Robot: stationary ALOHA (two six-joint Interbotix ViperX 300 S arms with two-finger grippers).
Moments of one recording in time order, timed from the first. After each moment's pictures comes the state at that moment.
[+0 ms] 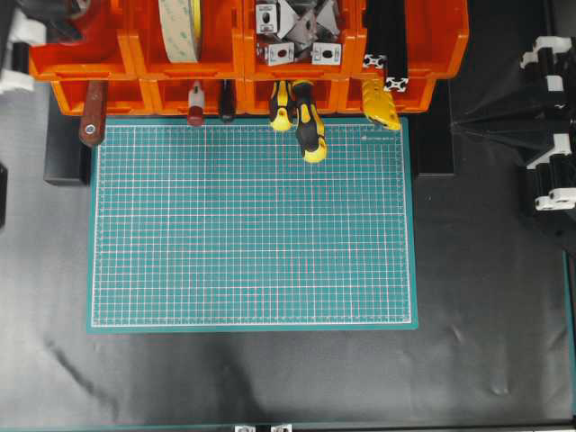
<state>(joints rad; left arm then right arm) 0.25 -0.42 0.13 0.09 1.35 0.31 0.01 -1.03 1.19 0.01 -0.14 0.00</state>
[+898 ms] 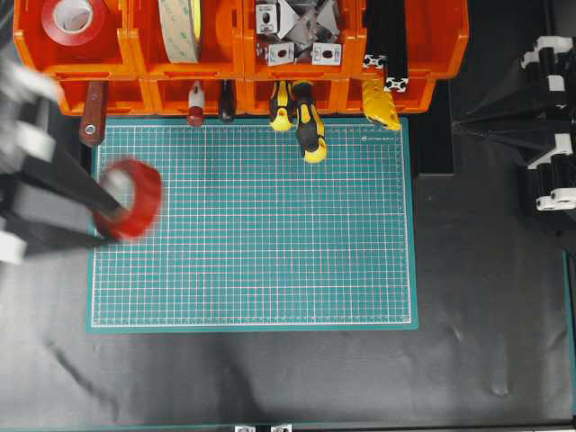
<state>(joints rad) -0.31 -0.46 0.24 0.09 0.83 -0.06 0.01 -1.03 1.19 0.02 -0.14 0.00</state>
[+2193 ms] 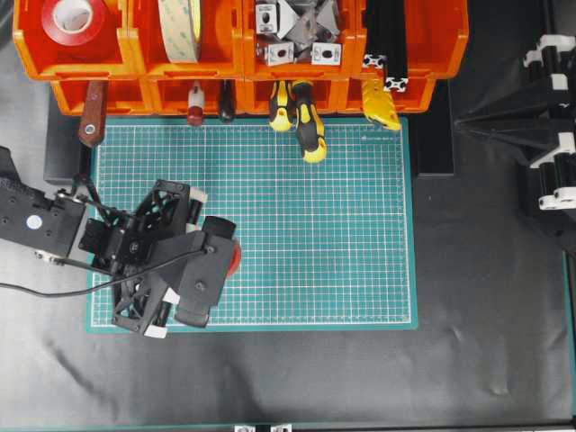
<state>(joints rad) -0.30 -0.08 0.43 0.09 0.63 -0.04 0.01 -1.04 1.19 0.02 -0.14 0.00</state>
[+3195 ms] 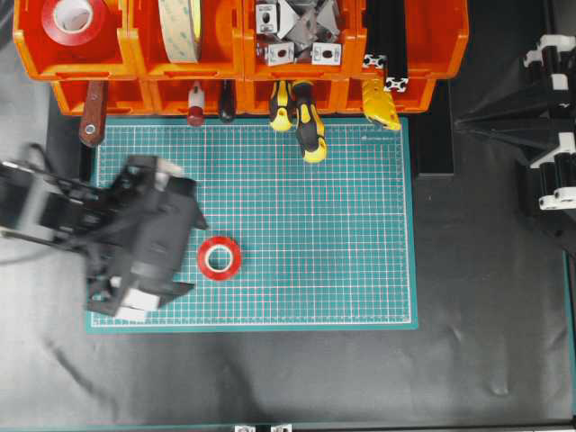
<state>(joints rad) -0.27 -0.27 0.48 0.09 0.63 -0.12 0.01 -1.04 1.19 0.01 -0.14 0.00</state>
